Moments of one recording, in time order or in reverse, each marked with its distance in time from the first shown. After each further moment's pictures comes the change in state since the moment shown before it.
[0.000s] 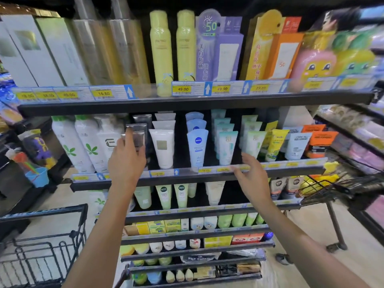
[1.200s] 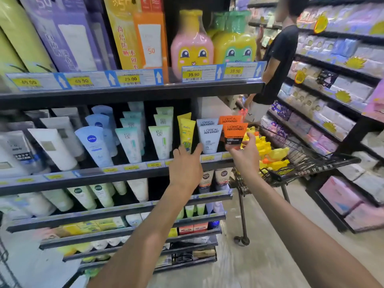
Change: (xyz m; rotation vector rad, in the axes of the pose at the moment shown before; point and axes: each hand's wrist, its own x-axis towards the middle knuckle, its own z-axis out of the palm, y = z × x) left_hand -0.147 0.388 0.142 0.106 -0.392 0.343; right_hand 0.112 0.186 -0.183 0.117 0.175 0.260
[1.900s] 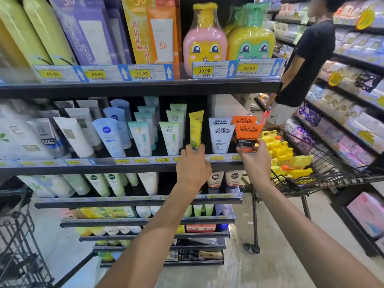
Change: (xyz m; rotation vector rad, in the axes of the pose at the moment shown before) left_hand 0.007 0.007 0.011 -0.114 -0.033 -0.182; right_hand 0.003 0.012 0.001 0.036 -0.094 -0.046
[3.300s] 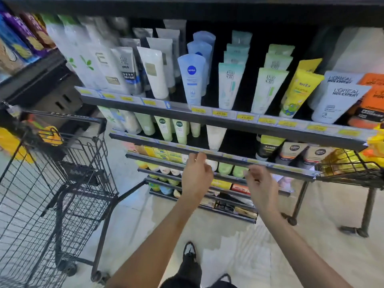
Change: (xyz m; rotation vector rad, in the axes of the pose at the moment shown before) left_hand -0.127 -0.208 0.048 -0.293 0.062 -0.397; right_hand -0.200 0.025 0.136 0.007 -0.419 0.025
